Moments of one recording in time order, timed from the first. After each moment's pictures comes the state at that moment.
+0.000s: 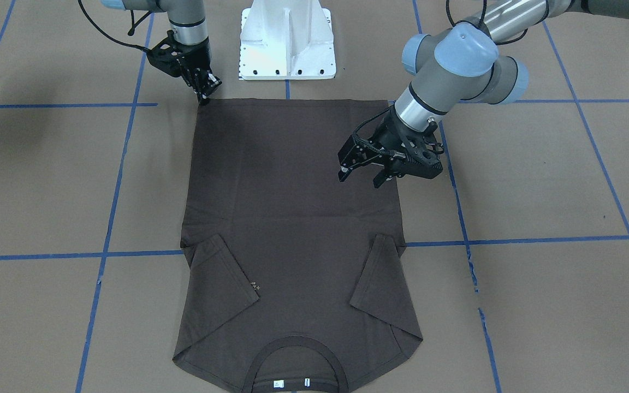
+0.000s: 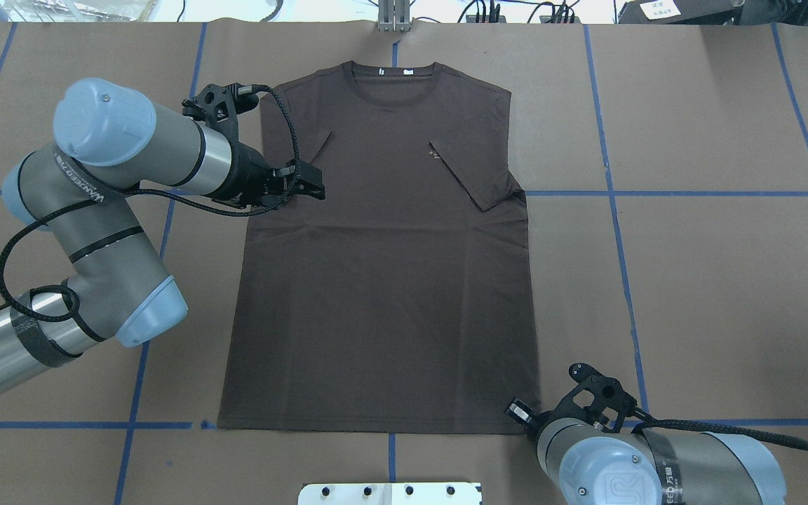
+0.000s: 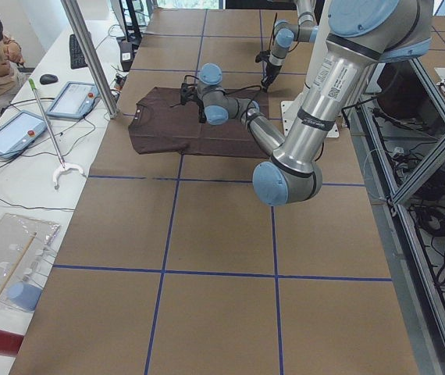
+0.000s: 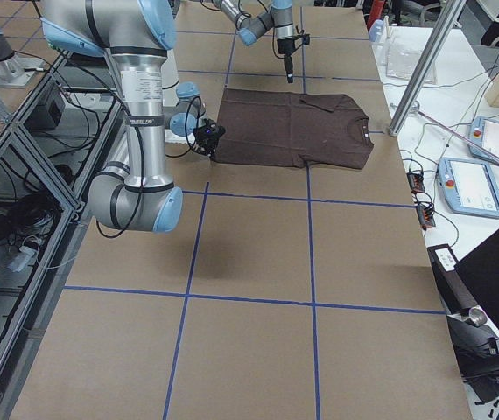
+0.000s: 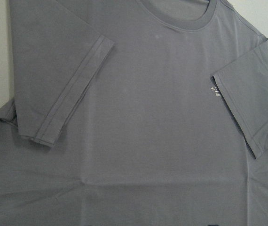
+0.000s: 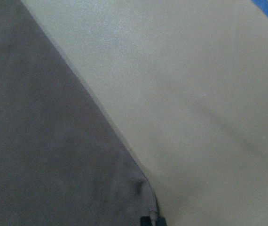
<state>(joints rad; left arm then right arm) -0.71 -2.08 -1.68 -2.15 -2.01 -1.32 0.05 -1.41 2.08 -1.51 1.41 2.20</state>
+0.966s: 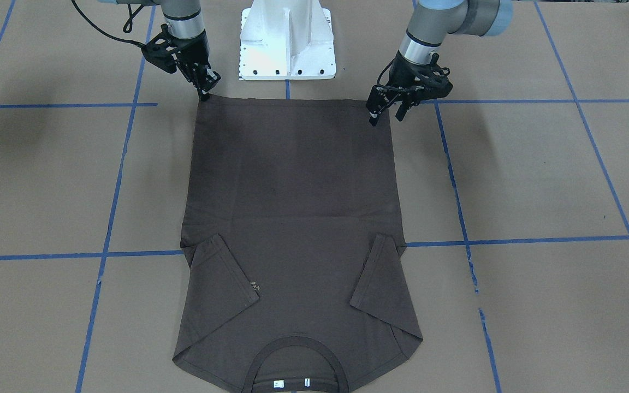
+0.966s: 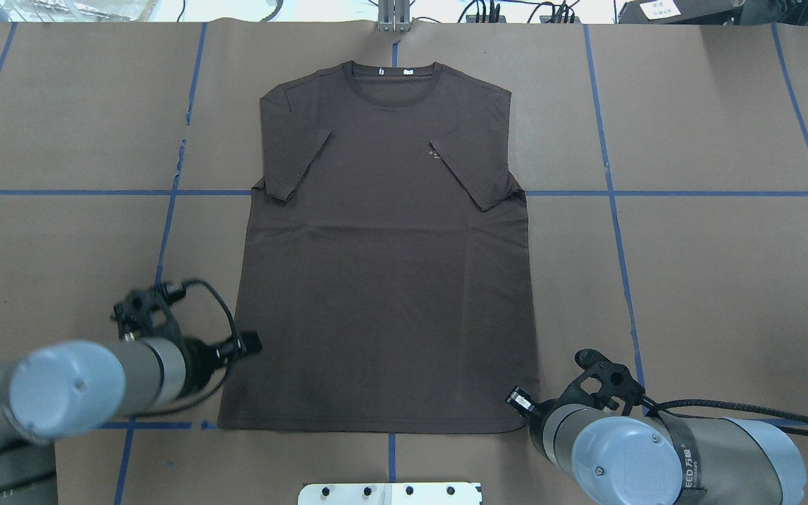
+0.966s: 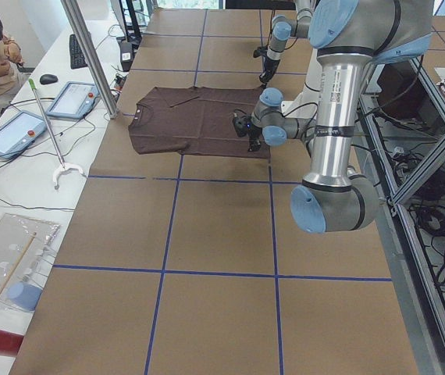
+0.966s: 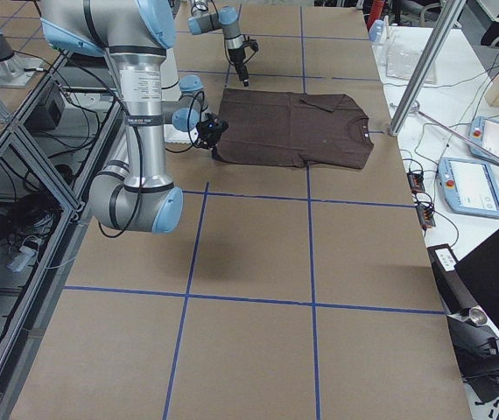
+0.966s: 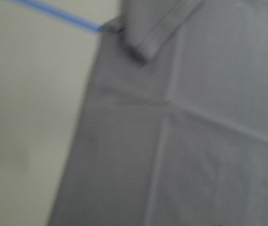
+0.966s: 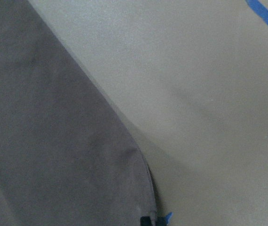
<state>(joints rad) -0.22 -1.67 -2.04 -1.94 -1.51 -1.84 0.09 -1.42 2.13 -1.51 1.46 2.20</state>
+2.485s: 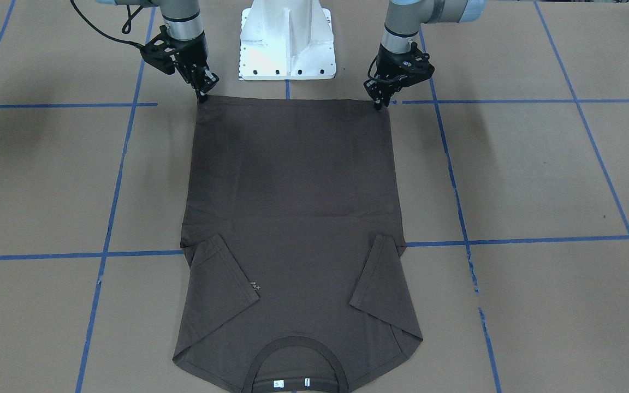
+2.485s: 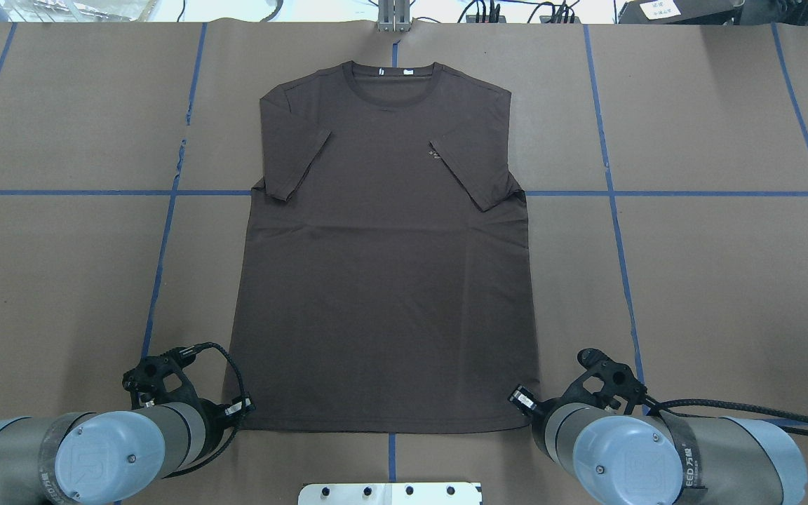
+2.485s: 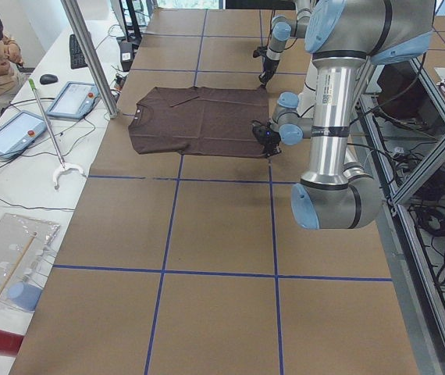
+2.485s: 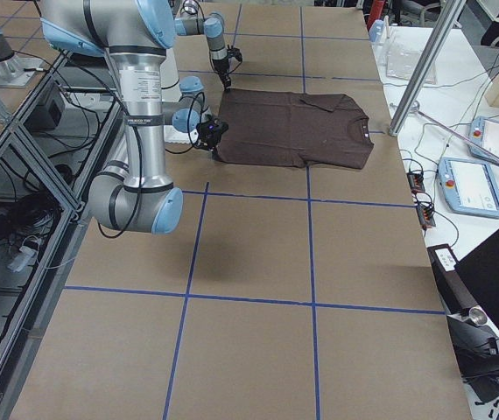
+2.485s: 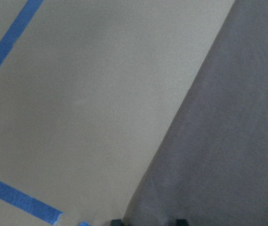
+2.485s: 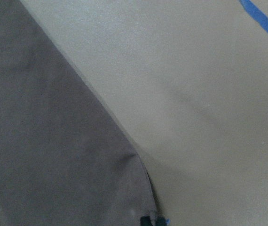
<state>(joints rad) -0.12 -1.68 -2.05 -1.82 -1.50 -1.97 0.09 -1.42 2.13 -1.51 1.45 2.21</state>
